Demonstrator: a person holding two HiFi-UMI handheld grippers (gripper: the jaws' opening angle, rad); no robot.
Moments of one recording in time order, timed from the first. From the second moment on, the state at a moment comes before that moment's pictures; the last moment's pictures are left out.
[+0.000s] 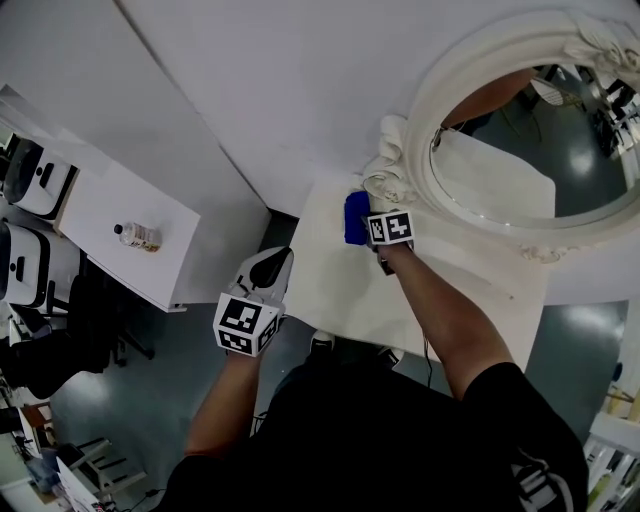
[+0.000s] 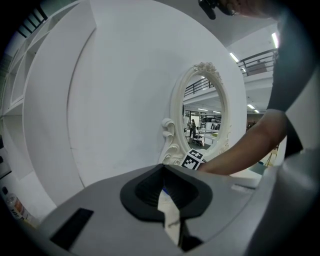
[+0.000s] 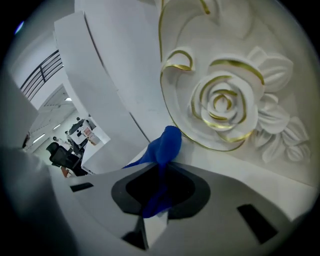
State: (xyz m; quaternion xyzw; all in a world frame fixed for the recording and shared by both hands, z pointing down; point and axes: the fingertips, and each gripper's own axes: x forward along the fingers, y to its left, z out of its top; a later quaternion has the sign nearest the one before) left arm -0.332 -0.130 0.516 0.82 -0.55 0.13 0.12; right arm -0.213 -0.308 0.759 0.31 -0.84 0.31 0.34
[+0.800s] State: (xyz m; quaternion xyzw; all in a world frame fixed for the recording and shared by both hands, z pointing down) left arm -0.203 -0.174 0.509 0.86 -0.48 0.14 0.10; right arm -0.032 -0.311 0.769 0.38 -0.80 0.32 0.35
